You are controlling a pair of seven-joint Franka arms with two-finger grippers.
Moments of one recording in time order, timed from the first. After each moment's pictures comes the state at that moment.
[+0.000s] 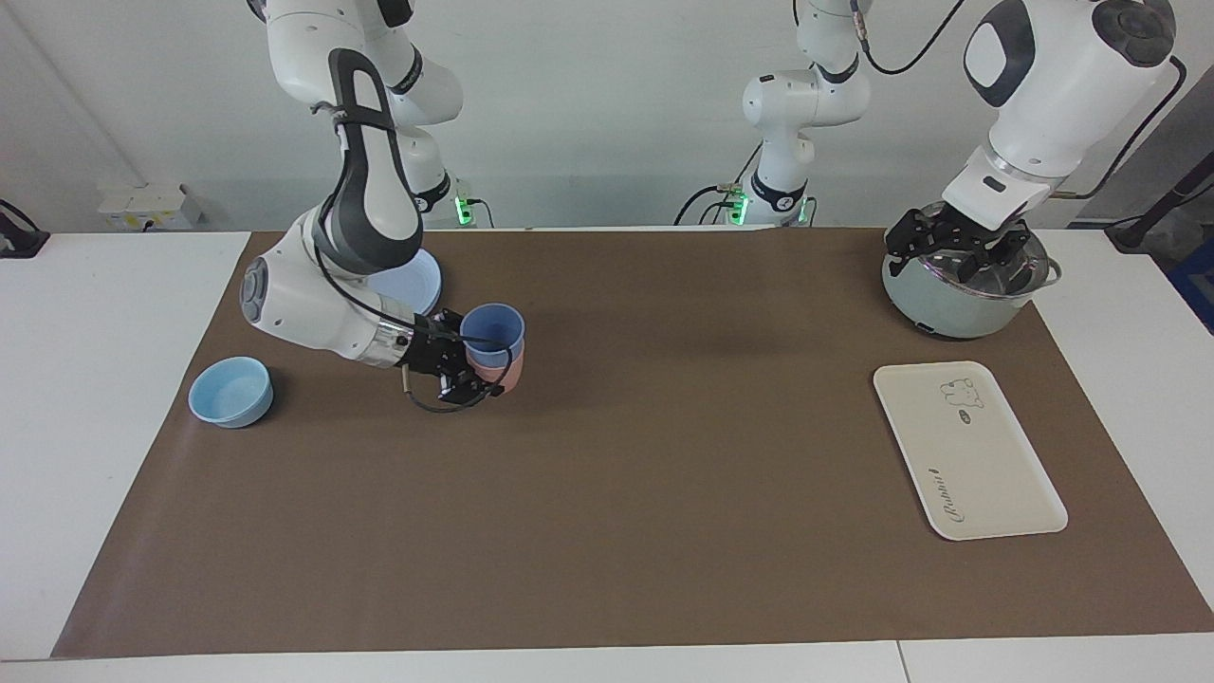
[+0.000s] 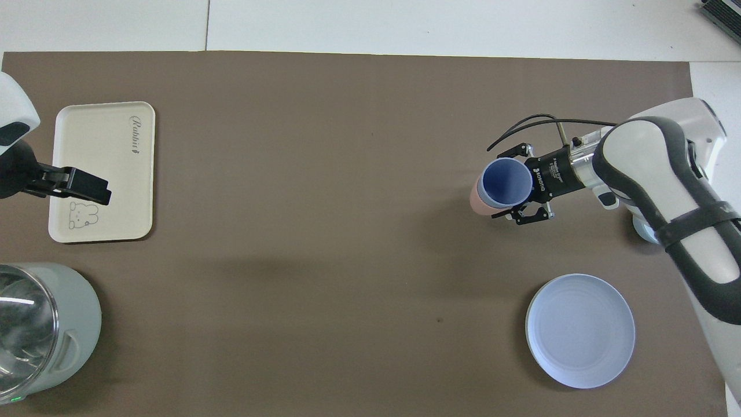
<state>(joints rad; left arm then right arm) 0.01 0.02 -0.06 -1.62 -0.02 1.57 0.13 0.13 0.28 0.03 -1.82 0.75 1.94 1.23</state>
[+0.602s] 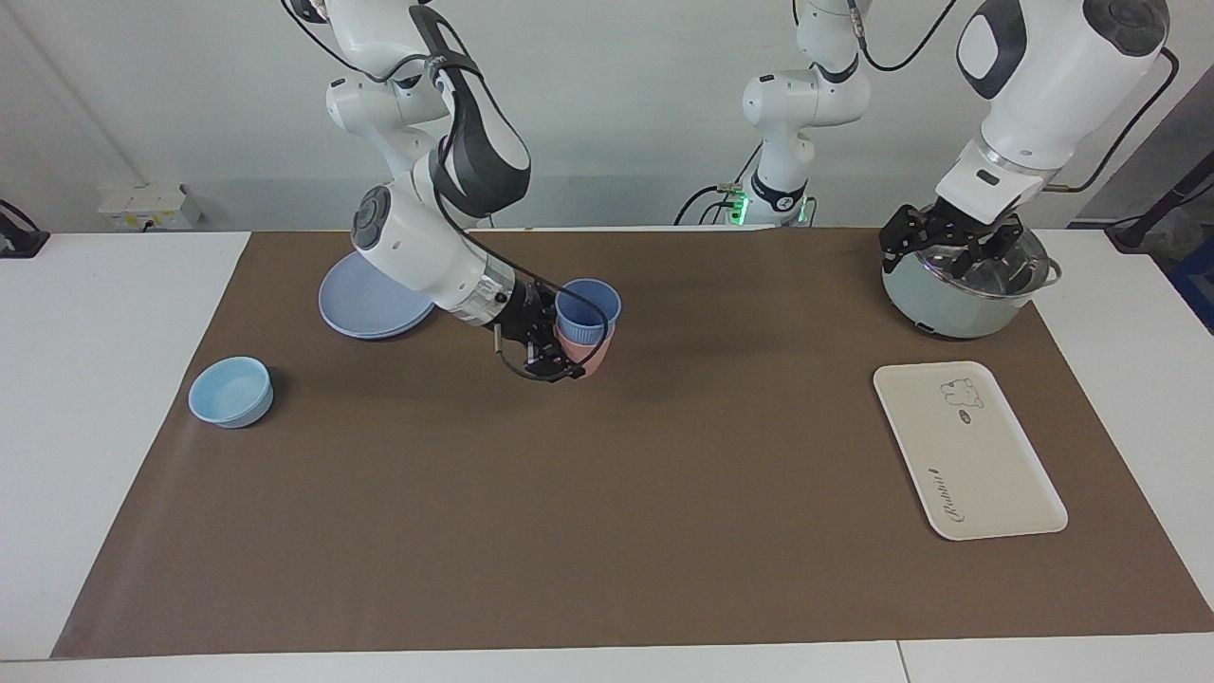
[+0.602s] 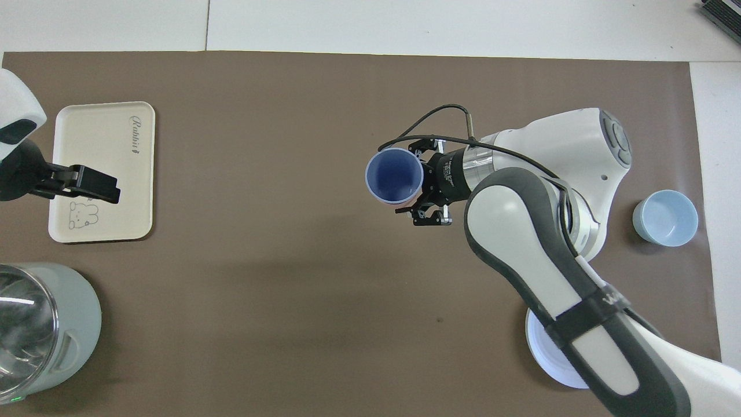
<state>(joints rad) -0.01 0.00 -0.09 -1.62 -0.05 1.58 0.00 0.34 0.23 0.03 -1.82 0.75 2.20 1.49</state>
